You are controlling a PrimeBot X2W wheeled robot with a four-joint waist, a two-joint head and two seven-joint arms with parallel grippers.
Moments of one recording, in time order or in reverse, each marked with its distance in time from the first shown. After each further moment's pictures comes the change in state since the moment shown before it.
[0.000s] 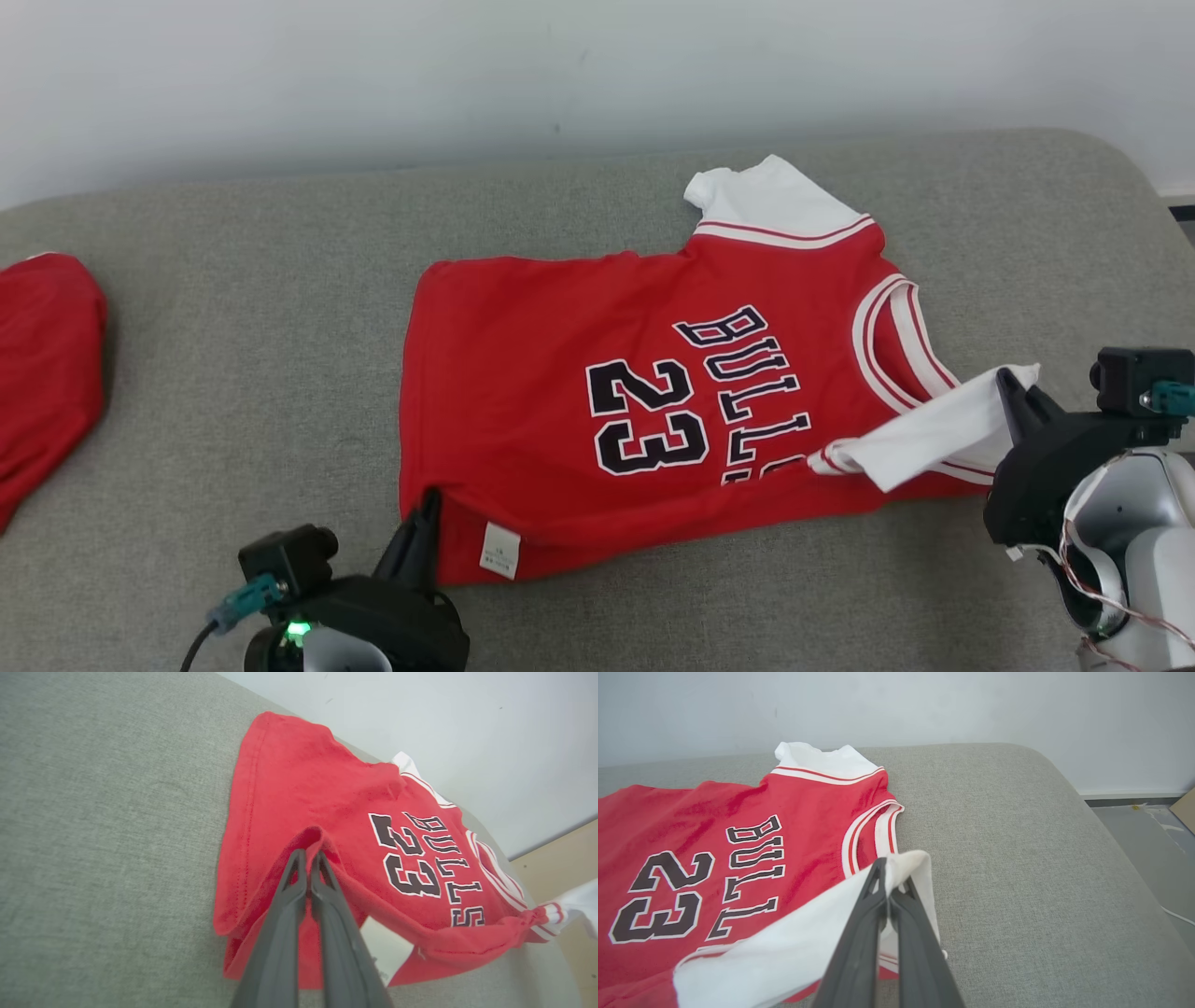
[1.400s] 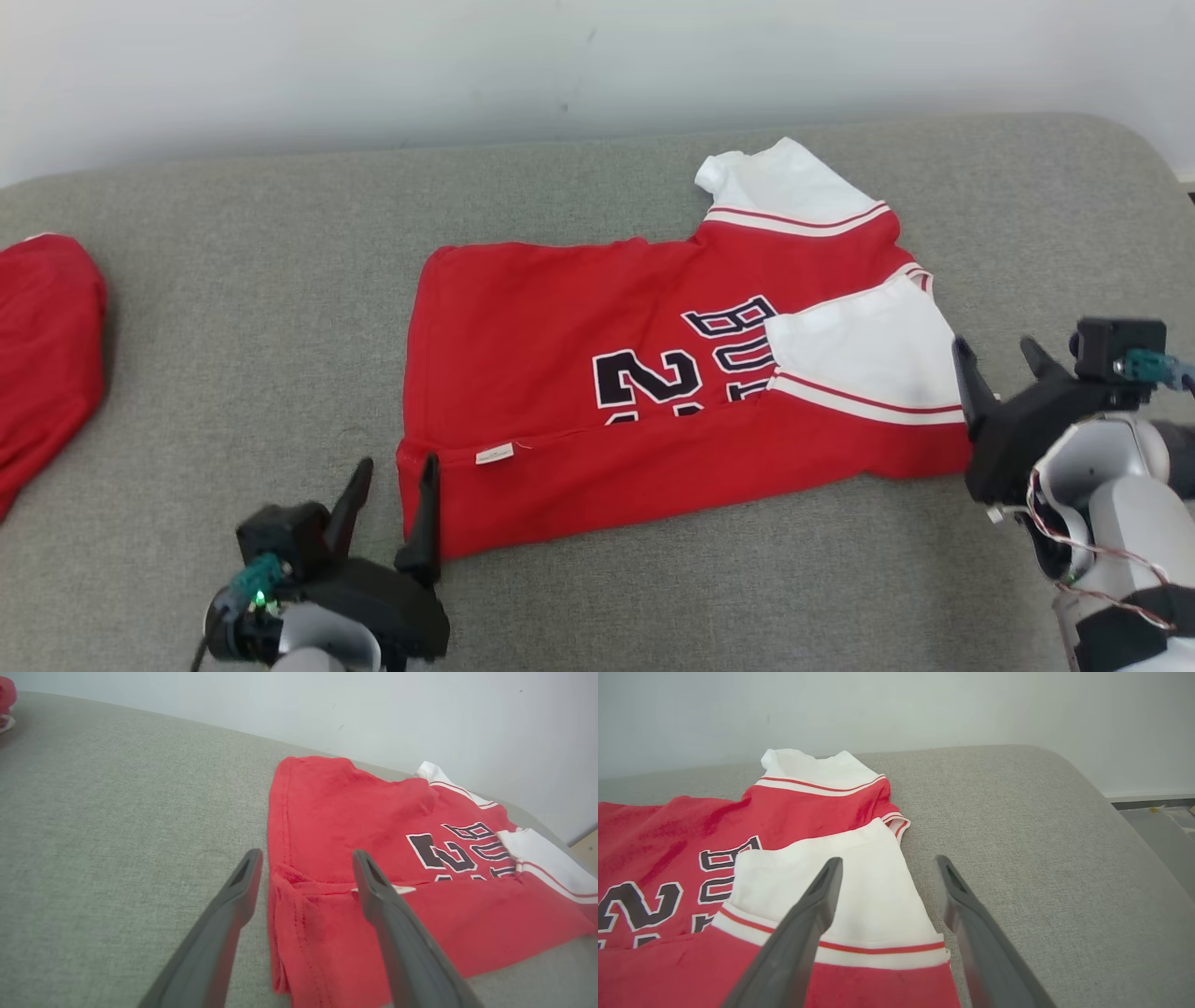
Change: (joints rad) left arm -0.116 0.057 -0.050 0.119 0.135 0.049 -0.127; right arm -0.211 -0.030 0.051 0.397 0.022 0.000 -0.235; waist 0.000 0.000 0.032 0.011
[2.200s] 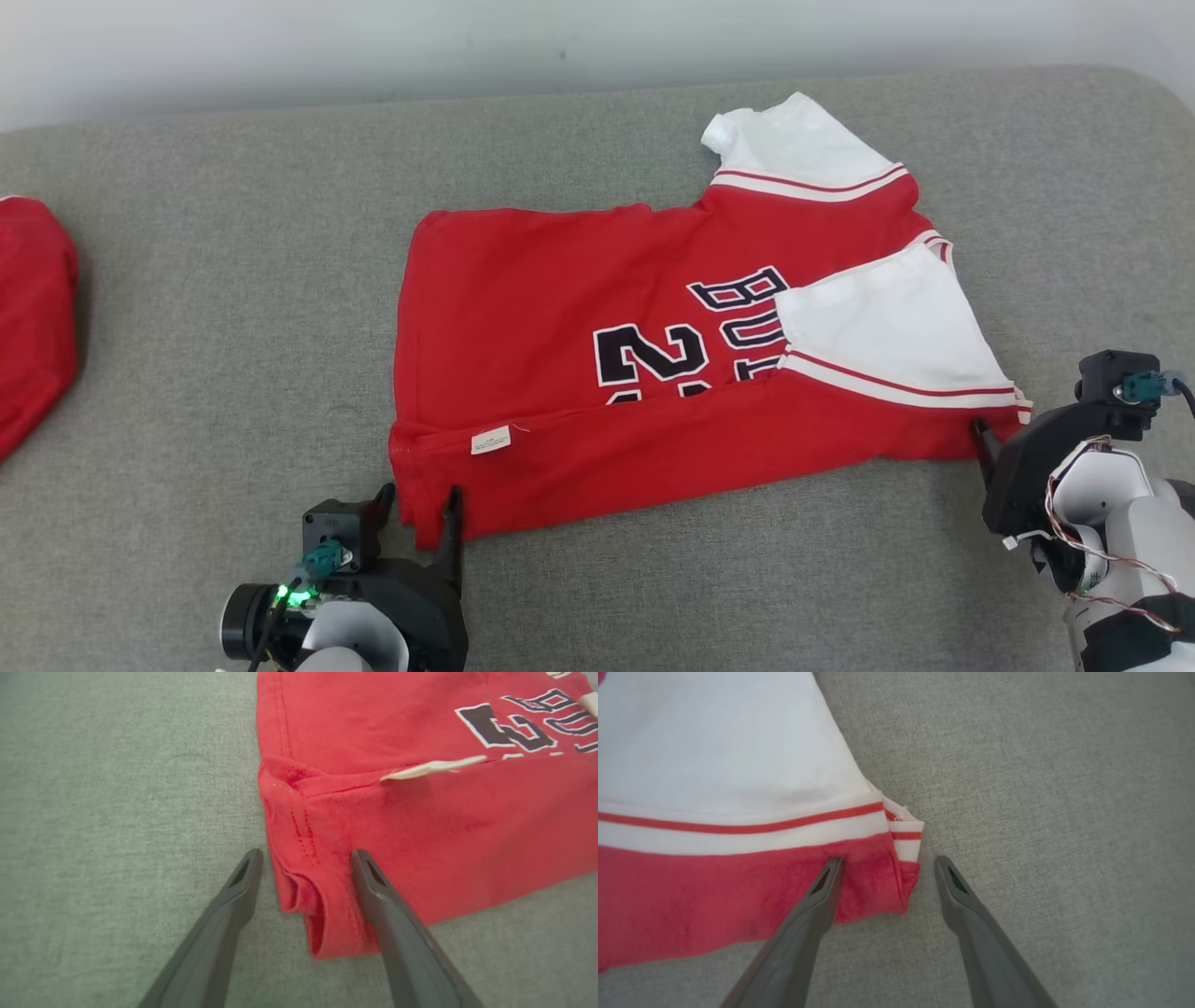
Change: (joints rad) left arm -0.025 0.016 -0.104 0.067 0.111 0.104 0.120; right arm 0.002 0.026 -0.133 0.092 -0.080 0.000 0.233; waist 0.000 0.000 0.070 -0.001
